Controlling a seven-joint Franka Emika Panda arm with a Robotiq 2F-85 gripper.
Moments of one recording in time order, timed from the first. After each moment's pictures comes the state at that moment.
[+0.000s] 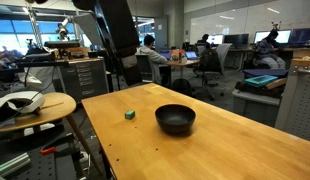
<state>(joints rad) -0.29 -0.71 -0.27 -2.78 -0.26 2.30 -0.15</state>
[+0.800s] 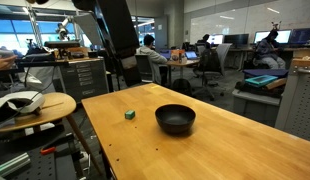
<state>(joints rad) -0.29 -0.70 -0.27 -2.78 -0.25 2.30 -0.15</state>
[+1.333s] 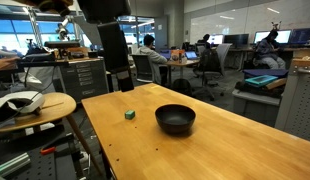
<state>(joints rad) -0.28 -0.65 -0.20 -2.78 -0.09 2.30 0.03</state>
